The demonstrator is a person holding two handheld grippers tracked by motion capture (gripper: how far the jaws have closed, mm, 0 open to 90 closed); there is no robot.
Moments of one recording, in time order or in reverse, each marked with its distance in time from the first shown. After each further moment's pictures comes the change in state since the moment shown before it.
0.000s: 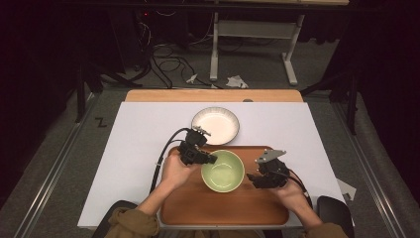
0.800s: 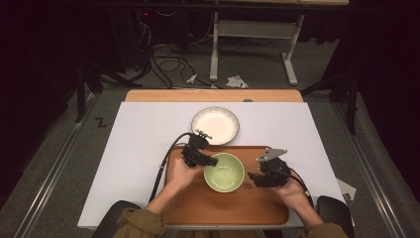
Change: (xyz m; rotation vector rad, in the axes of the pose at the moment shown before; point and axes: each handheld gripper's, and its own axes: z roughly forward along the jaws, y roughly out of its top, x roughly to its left) left arm 0.018 -0.009 0.035 0.014 -0.015 -0.086; right arm -0.004 0.000 -0.001 0.006 -0.005 0.004
